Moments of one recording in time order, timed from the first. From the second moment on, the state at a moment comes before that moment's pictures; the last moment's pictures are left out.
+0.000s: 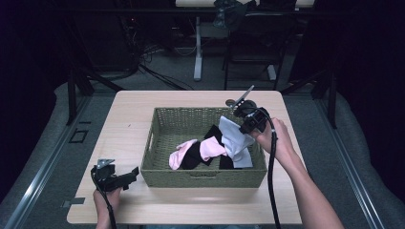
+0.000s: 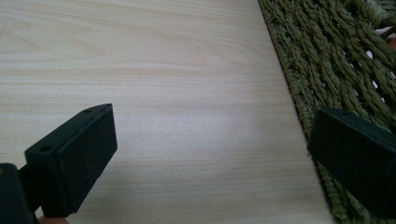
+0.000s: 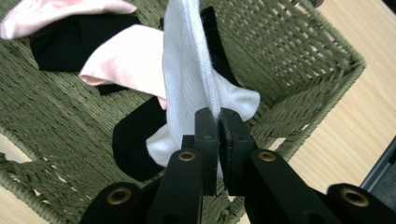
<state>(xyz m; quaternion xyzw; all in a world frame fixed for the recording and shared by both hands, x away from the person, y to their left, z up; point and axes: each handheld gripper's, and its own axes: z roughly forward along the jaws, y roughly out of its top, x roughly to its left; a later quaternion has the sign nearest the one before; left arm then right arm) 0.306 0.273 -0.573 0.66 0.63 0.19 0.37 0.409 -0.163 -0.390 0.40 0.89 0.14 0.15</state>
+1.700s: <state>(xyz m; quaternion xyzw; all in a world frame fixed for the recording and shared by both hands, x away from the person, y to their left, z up) 0.306 0.272 -0.574 0.66 0.63 0.19 0.37 0.415 -0.158 -0.283 0.41 0.88 0.18 0.18</state>
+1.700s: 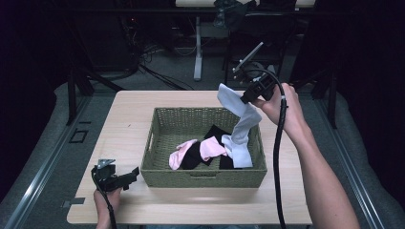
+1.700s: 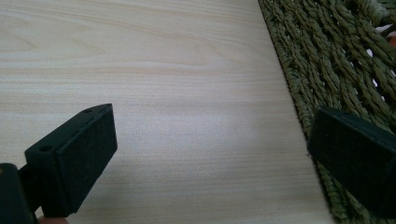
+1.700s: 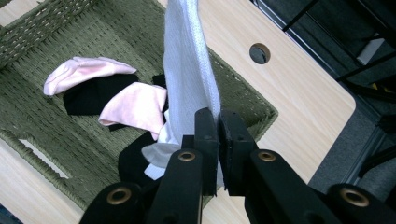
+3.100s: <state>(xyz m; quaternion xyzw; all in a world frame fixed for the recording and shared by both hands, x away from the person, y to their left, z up) 0.306 0.271 -0.574 0.66 0.63 0.19 0.36 0.399 -0.276 -0.306 0.50 0.83 0.15 0.20</state>
